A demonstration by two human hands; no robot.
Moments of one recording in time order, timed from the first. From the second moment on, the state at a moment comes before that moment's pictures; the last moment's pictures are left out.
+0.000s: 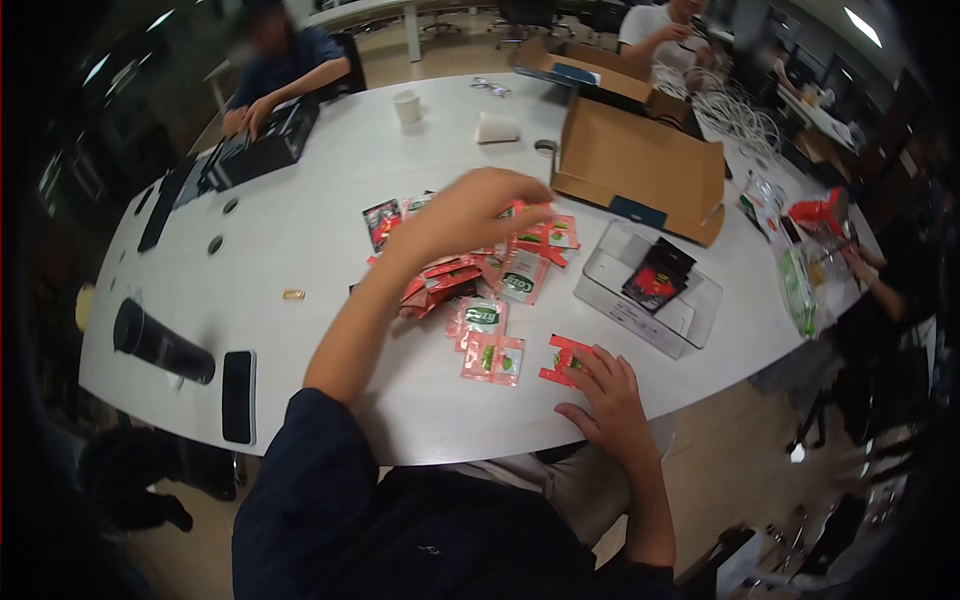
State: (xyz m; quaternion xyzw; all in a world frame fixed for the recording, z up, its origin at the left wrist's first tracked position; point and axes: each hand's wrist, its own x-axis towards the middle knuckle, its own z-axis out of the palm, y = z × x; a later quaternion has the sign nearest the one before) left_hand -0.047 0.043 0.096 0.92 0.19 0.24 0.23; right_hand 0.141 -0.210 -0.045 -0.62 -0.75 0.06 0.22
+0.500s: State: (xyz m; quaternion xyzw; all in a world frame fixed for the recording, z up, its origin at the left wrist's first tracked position) left_hand -0.033 0.067 0.009 0.96 0.21 0.08 0.15; right_hand 0.170 -0.270 -0.040 -0.61 -0.69 0.12 0.37
